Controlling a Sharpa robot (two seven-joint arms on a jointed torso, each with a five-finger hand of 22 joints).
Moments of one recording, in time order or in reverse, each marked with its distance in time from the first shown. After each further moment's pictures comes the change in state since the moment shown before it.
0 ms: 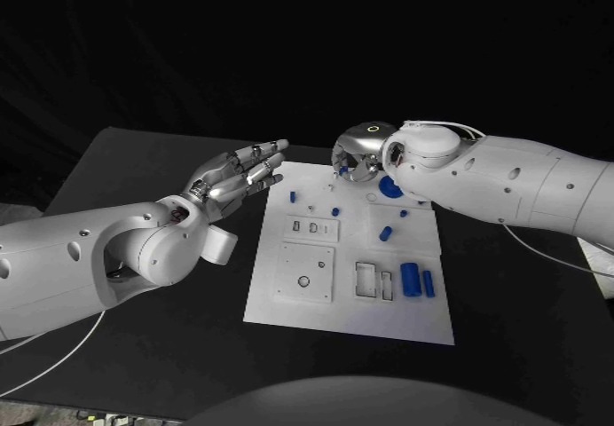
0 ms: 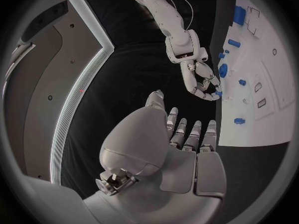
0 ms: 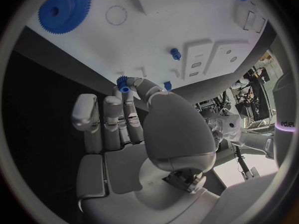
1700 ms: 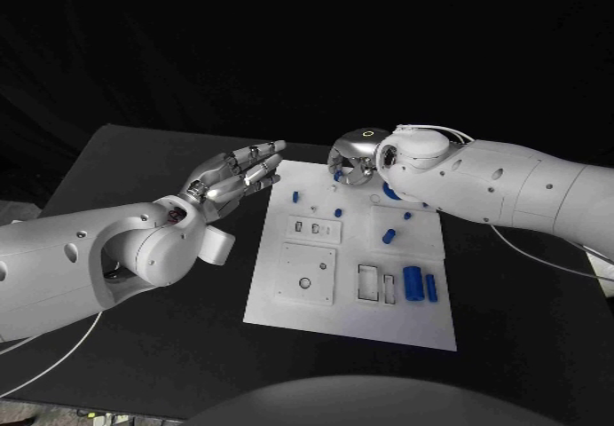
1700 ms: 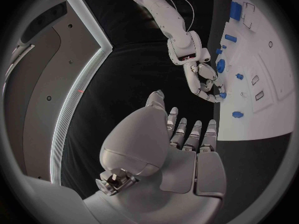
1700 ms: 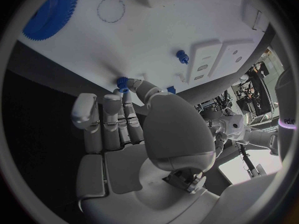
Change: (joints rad) left arm 0.000 0.005 0.000 -0.010 -0.012 0.001 -0.008; left_hand 0.008 0.000 0.003 0.003 0.004 0.004 0.004 0.004 0.000 0.004 0.004 0.005 0.000 0.000 0.007 0.011 0.001 0.000 0.004 0.004 0.004 0.002; right arm -0.027 0.020 0.002 -0.047 0.033 0.023 0.008; right_hand -0.012 -0.011 0.016 0.015 -0.098 -0.099 0.003 -0.093 -0.037 -0.059 0.002 -0.148 -0.060 -0.012 0.012 -0.033 -0.039 0.000 -0.004 0.004 -0.028 -0.007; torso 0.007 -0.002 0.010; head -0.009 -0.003
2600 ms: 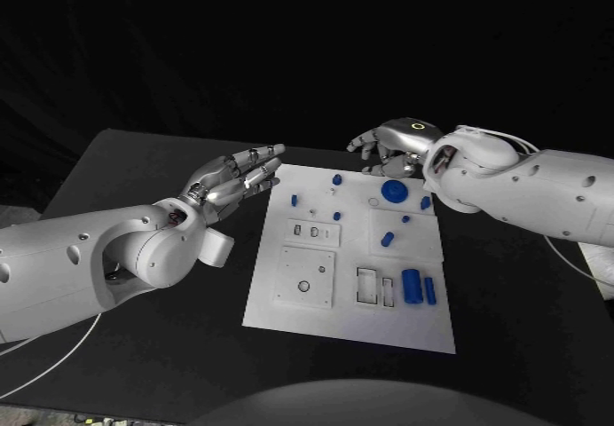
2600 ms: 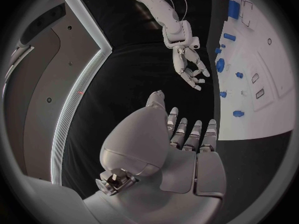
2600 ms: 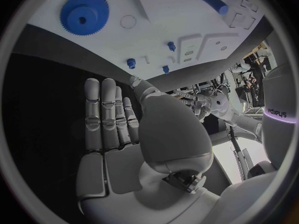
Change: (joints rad) left arm -0.002 -0.002 0.000 -0.012 -0.015 0.002 0.000; left_hand 0.004 0.004 0.006 0.000 0.004 -0.004 0.004 0.000 0.000 0.000 0.007 0.000 0.000 0.004 0.004 0.004 0.001 0.000 0.007 0.000 0.004 0.001; right arm 0.034 -0.301 0.000 0.270 0.096 -0.236 0.073; right_hand 0.089 0.028 -0.160 0.088 -0.171 -0.111 -0.028 -0.047 -0.273 0.120 0.003 0.077 0.049 -0.191 0.021 -0.224 -0.239 0.047 -0.264 0.031 -0.434 -0.230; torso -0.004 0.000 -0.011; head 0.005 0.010
